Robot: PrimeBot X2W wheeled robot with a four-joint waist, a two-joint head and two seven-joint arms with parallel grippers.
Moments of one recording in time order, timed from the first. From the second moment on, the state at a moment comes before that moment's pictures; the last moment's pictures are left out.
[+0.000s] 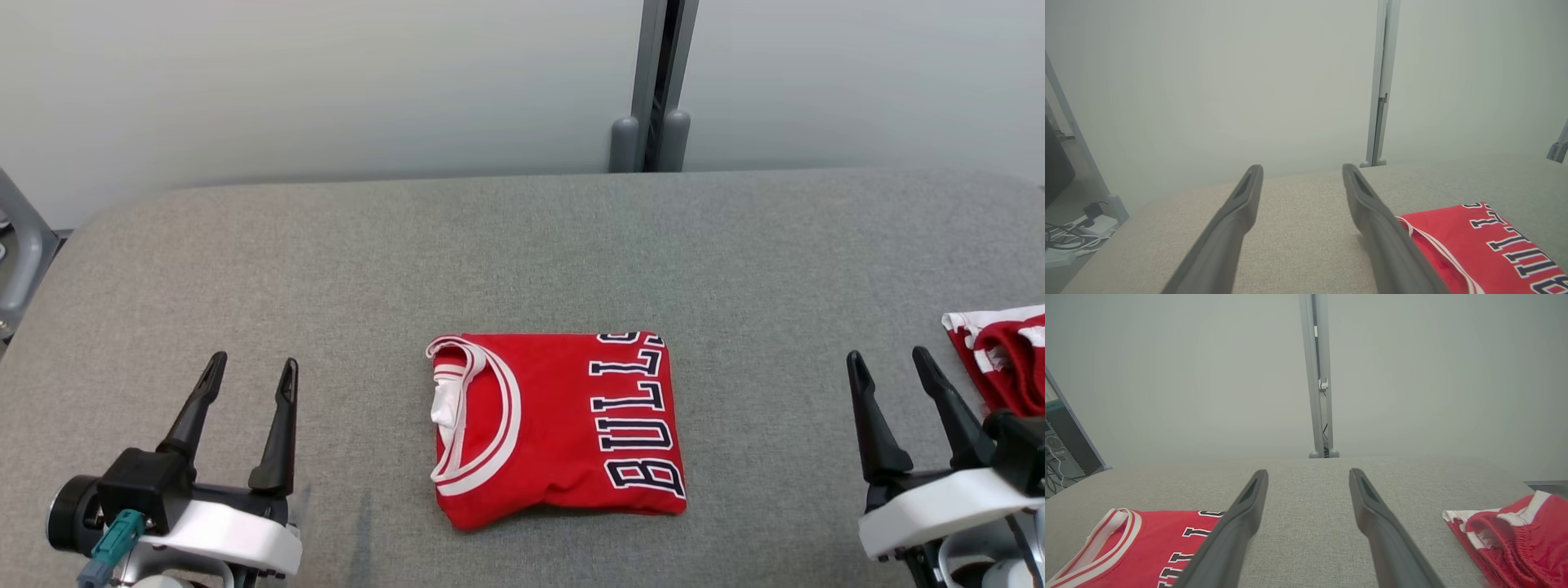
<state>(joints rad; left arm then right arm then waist) -0.05 0.27 -0.17 0.07 -0.32 0.04 -0.22 -0.05 -0.09 -0.03 0.04 0.24 0.13 -0.05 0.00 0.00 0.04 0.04</state>
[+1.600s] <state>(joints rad) 0.01 0.29 -0.20 -0.01 -0.34 0.09 -0.15 0.03 -0.08 -0.02 -0.01 0.22 0.13 0.01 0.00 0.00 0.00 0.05</state>
